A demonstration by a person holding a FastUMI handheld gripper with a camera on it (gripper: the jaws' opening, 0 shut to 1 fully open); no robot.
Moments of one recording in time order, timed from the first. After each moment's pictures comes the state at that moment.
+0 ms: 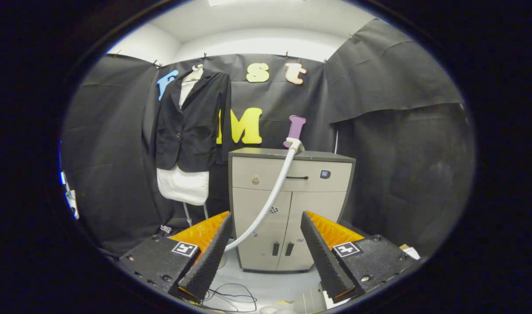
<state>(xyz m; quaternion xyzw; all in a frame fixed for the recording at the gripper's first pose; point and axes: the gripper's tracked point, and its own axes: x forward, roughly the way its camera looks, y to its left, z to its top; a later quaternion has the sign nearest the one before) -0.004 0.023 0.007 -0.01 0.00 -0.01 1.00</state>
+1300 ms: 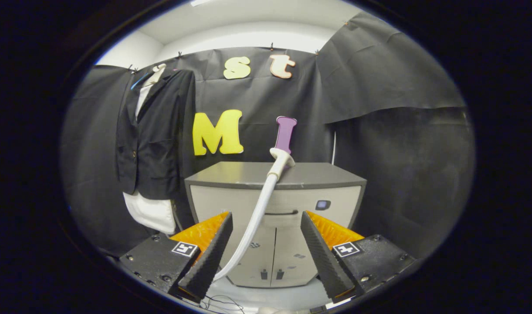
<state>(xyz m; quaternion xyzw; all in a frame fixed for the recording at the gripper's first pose) 0.203 -0.051 0.118 0.02 0.00 -0.01 1.00</state>
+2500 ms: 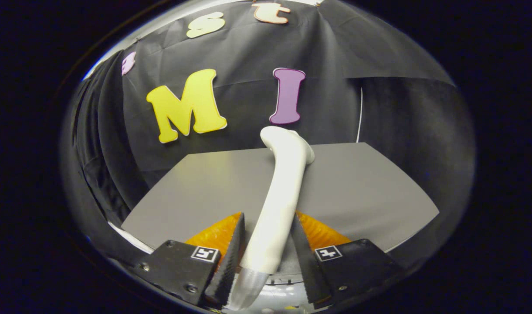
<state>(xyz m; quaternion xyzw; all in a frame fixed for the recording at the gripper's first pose) 0.452 -0.085 0.153 0.09 0.17 -0.01 0.98</state>
